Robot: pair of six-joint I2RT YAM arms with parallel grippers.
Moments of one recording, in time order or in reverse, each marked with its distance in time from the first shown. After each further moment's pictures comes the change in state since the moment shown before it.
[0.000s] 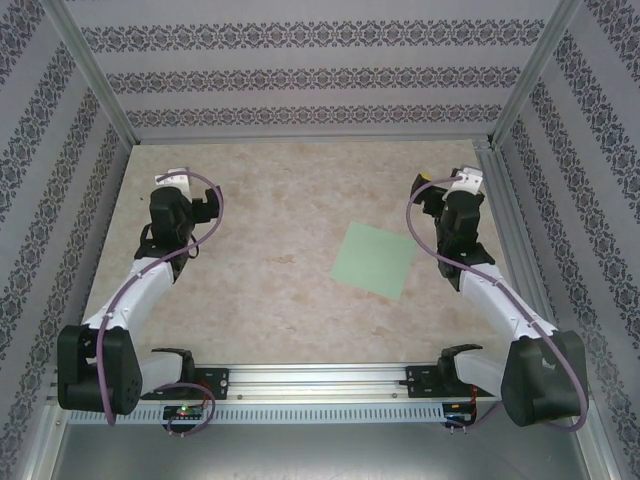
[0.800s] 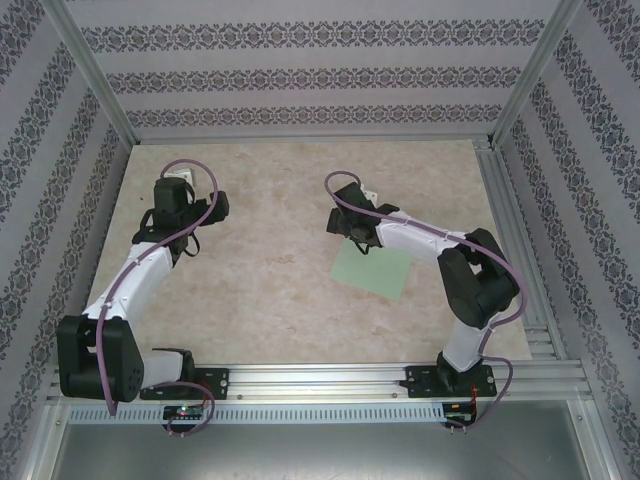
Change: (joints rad) left arm 0.000 0.075 0.142 -0.315 0.082 -0.106; right arm 0.422 0.635 0.506 -0.679 -0.051 0.485
